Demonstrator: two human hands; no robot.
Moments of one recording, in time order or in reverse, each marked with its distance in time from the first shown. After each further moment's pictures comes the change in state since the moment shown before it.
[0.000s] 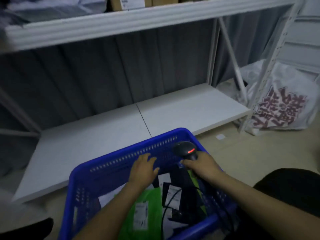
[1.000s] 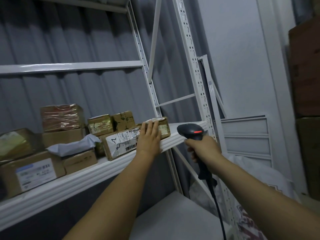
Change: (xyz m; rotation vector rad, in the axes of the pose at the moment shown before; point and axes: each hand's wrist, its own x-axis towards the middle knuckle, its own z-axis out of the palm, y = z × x) left_hand 0.359 0.330 -0.393 0.845 0.752 0.267; right_hand 0.163 -0.163 -0.409 0.560 0.644 -0.351
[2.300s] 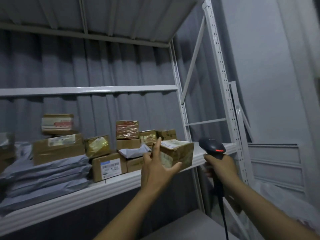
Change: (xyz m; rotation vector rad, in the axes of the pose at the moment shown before) left_hand -0.199 -0.095 -0.087 -1.243 0.253 -0.525; right_hand -0.094 -0.045 0.051 0.181 -0.015 -0.087
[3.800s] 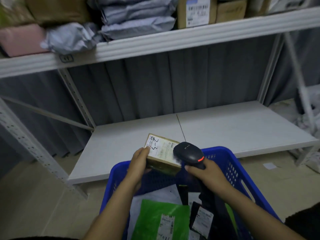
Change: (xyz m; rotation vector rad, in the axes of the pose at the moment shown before) left_hand -0.378 -0.263 -0.130 -0.484 0.010 -1.151; right_hand -0.357 0.239 0.104 -0.281 -0.834 0.404
